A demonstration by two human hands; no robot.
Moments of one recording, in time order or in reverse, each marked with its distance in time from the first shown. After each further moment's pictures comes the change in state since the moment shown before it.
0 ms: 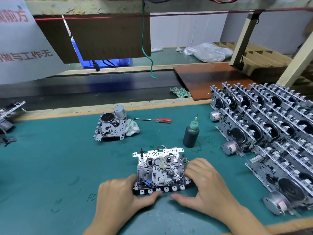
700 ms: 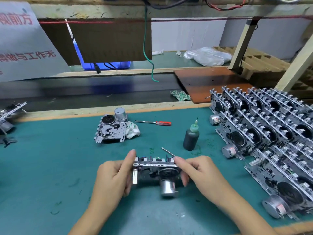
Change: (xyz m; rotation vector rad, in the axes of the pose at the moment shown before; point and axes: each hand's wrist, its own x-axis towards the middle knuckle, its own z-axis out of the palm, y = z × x) left_hand 0.022 0.000 -0.022 -0.734 0.032 -0.283; right_hand 0.034 -0.017 -0.026 0.601 -0.214 0.525
